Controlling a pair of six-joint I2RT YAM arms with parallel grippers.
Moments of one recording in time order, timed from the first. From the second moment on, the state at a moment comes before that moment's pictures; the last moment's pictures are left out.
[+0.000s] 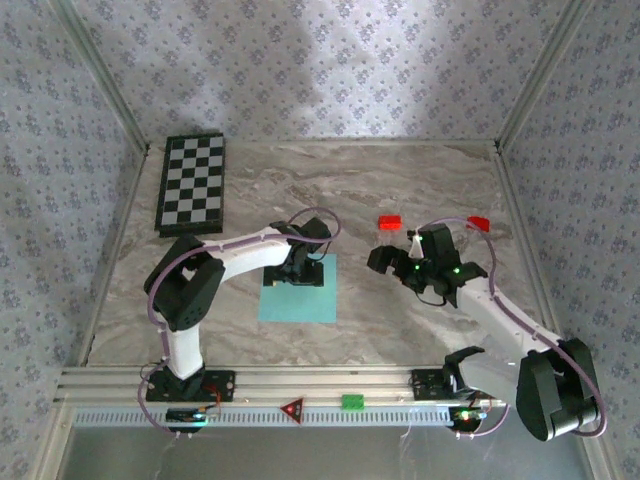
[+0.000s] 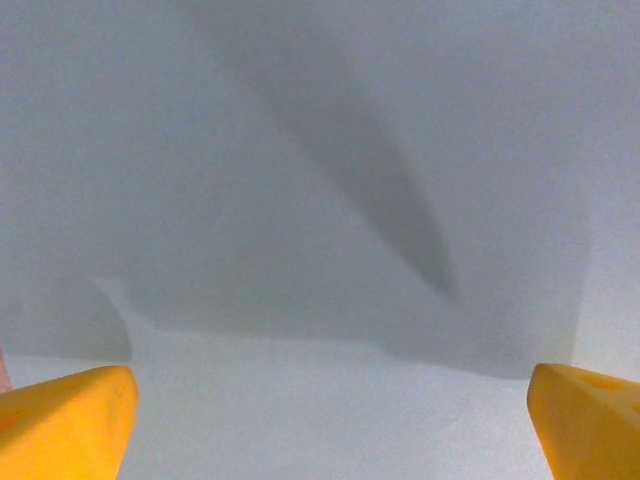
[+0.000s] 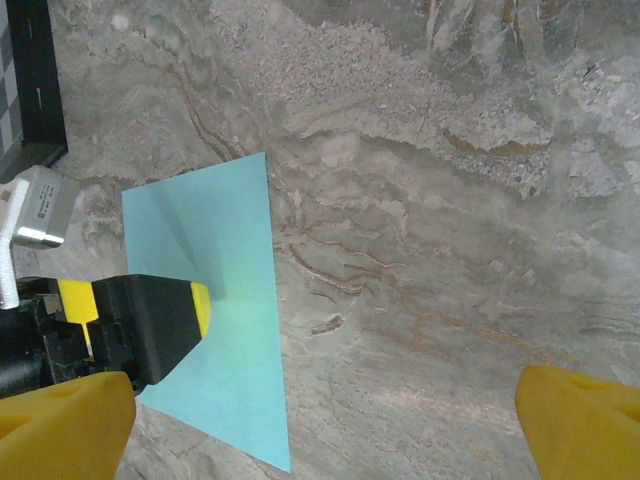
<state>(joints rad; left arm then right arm) -0.82 1.86 1.23 -0.84 -0.12 -0.79 0.33 1.09 0.59 -0.36 -0.39 0.70</state>
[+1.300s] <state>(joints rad) -0.85 1.88 1.22 -0.75 -0.11 -0.75 0.34 1.08 0.59 -0.41 -0.27 0.74</state>
